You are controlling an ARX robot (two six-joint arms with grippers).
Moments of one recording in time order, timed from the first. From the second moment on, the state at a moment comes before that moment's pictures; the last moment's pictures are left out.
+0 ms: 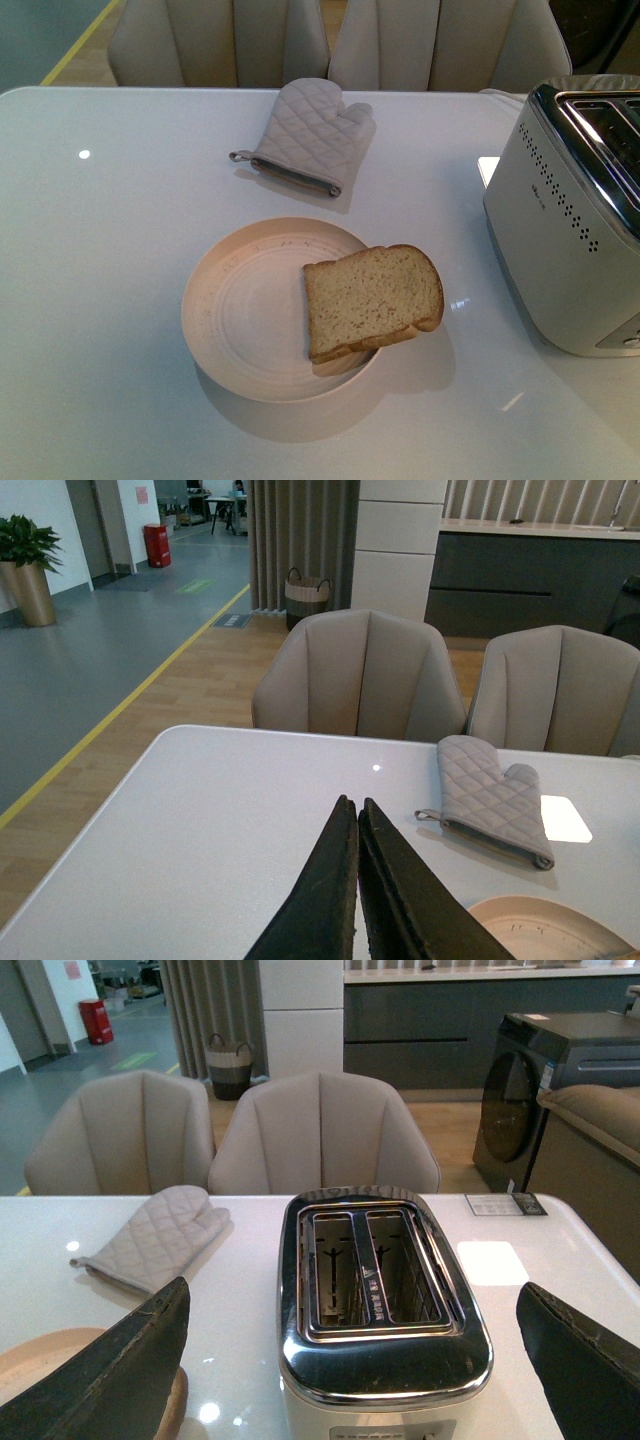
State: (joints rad) left arm 0.00 0.48 0.01 0.48 0.00 -0.01; right arm 0.00 0.01 0.02 0.00 0.00 0.00
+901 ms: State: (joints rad) left arm 0.00 0.01 0.01 0.00 0.00 -0.01; right arm 0.26 0.42 0.11 -0.08 0.44 0.13
